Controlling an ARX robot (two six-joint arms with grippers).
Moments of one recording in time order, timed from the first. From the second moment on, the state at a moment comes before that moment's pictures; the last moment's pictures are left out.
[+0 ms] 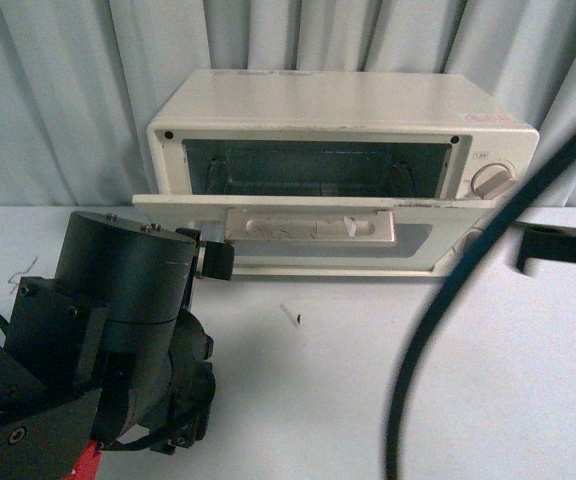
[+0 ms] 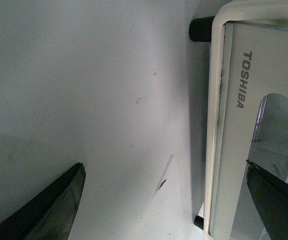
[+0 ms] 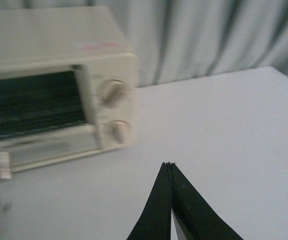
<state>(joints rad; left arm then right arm) -0.46 2.15 0.78 0.76 -0.24 -1.67 0.55 1.29 0.41 0.52 0.84 0.23</state>
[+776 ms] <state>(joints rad) -0.46 2.15 0.78 0.76 -0.24 -1.67 0.28 0.71 0.21 -0.21 0.79 0.53</state>
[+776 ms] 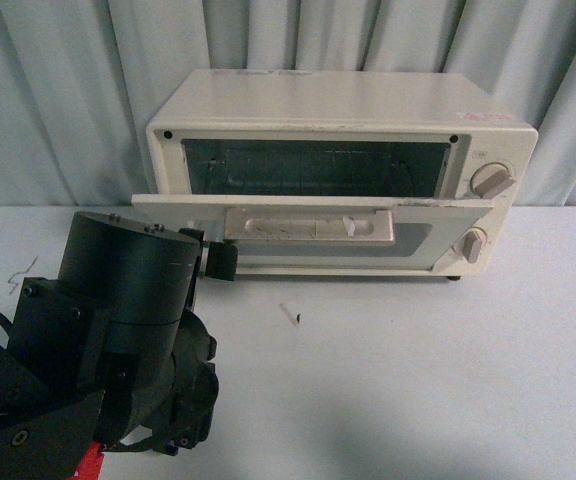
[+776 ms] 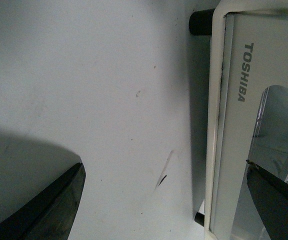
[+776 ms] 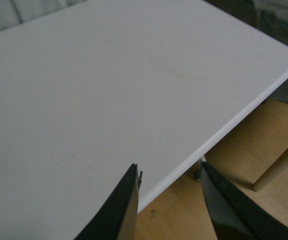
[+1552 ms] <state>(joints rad) -0.46 2.15 0.78 0.76 -0.24 -1.67 0.00 0.22 0.01 0.23 0.00 0.01</state>
